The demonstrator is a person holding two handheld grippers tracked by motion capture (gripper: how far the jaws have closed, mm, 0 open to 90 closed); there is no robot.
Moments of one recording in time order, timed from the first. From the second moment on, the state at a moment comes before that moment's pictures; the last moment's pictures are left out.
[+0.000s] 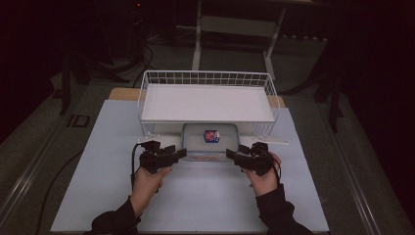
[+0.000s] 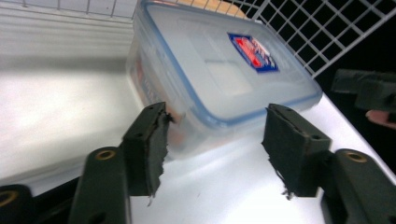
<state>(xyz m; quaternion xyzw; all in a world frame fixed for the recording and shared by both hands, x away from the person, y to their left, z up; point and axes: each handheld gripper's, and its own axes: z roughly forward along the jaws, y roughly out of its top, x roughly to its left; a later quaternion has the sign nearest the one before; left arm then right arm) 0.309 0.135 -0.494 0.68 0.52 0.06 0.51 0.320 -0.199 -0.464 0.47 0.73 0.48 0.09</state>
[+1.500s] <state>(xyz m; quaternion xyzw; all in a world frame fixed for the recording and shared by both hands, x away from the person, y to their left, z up) 0.263 0.165 -0.504 0.71 0.46 0.07 0.53 0.341 -0.130 -0.506 0.46 0.77 0.43 0.09</state>
